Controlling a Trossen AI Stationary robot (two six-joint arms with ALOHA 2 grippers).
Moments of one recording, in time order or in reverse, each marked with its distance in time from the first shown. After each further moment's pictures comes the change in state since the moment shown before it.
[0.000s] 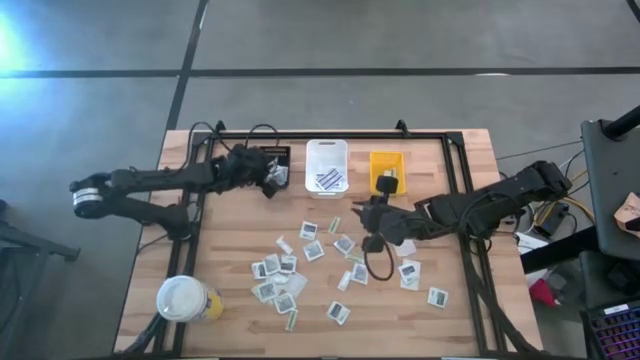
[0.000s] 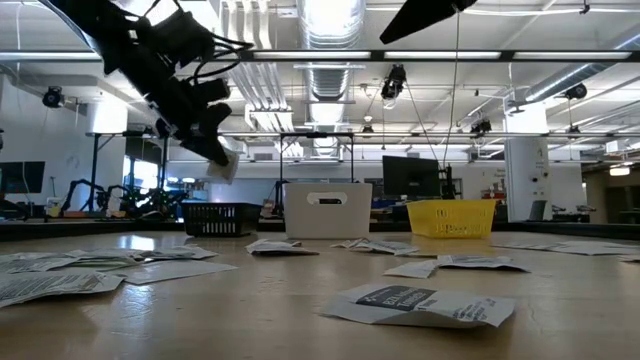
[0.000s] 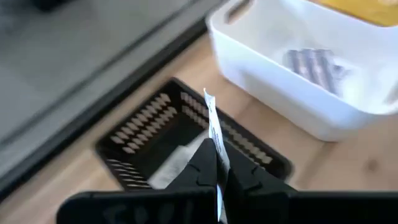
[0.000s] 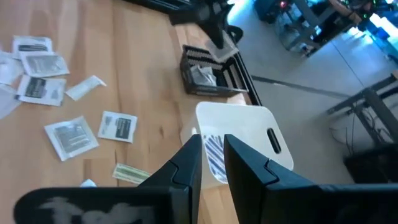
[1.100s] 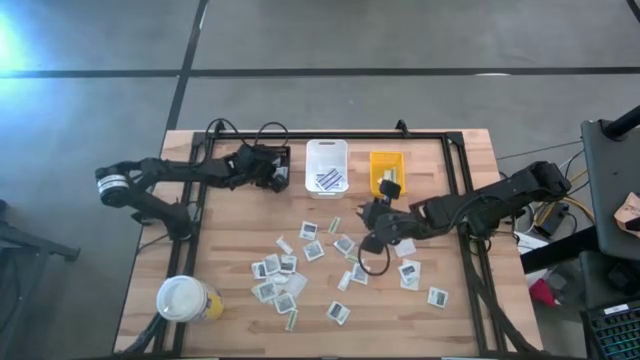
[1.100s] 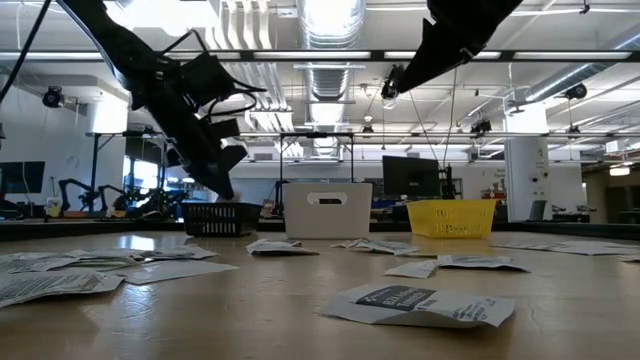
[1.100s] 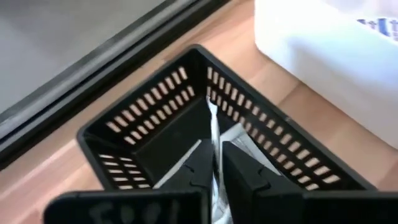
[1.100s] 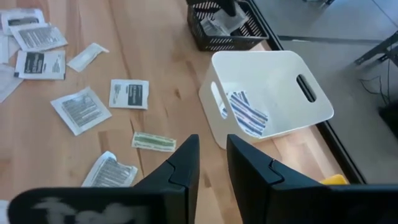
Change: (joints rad) left arm 0.097 0.244 0.001 0.155 -0.015 -0.017; right arm -0.031 0.003 -0.133 0.006 -0.068 0.233
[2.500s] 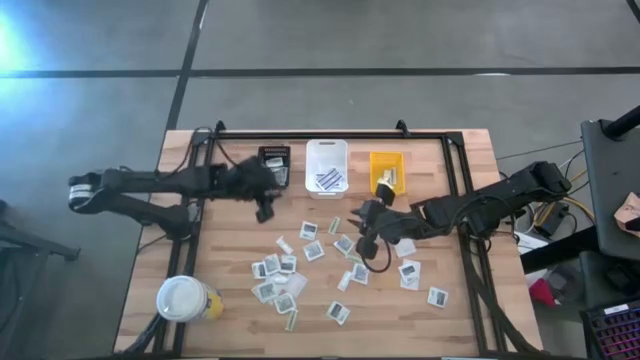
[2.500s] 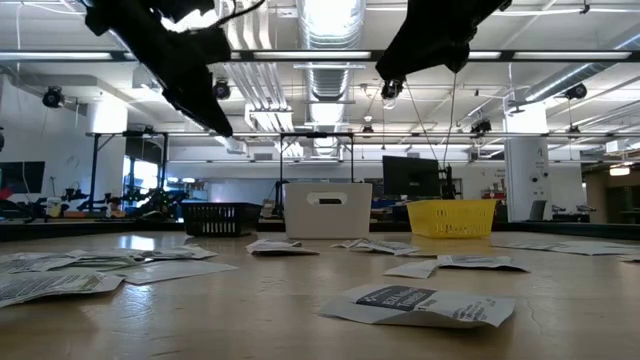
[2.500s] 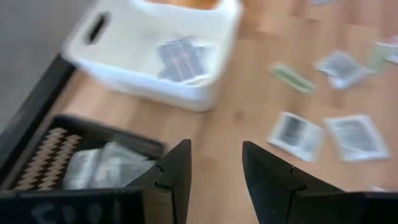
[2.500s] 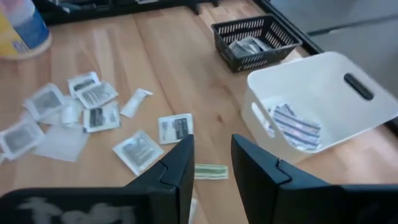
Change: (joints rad) left arm -0.342 -0.288 0.148 -0.409 0.172 0.148; right arm -0.001 0.001 -0.014 0.165 -0.104 0.166
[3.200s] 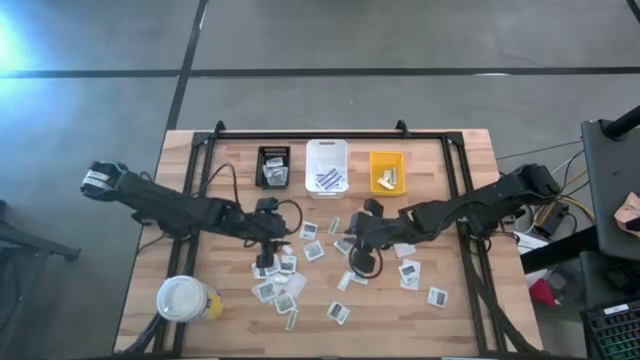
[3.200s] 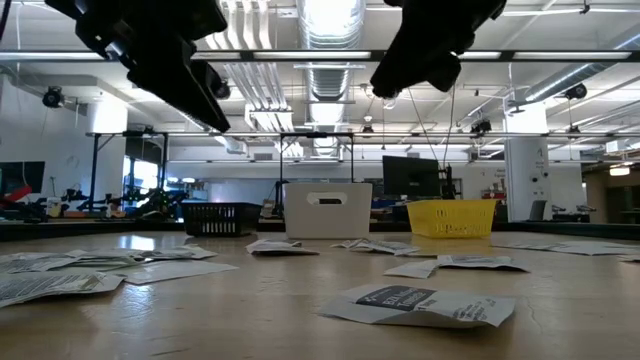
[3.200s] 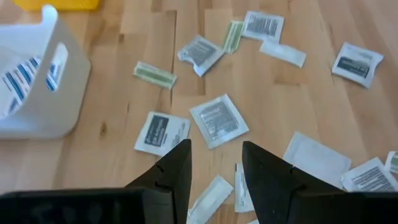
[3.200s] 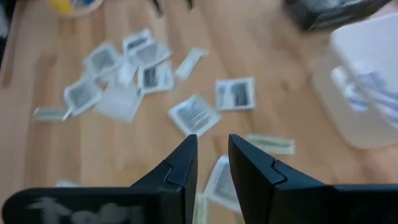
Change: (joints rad) left arm -0.386 0.144 -0.003 0.120 -0.013 -0.111; right arm 0.002 0.111 0.051 -0.026 -0.247 0.048
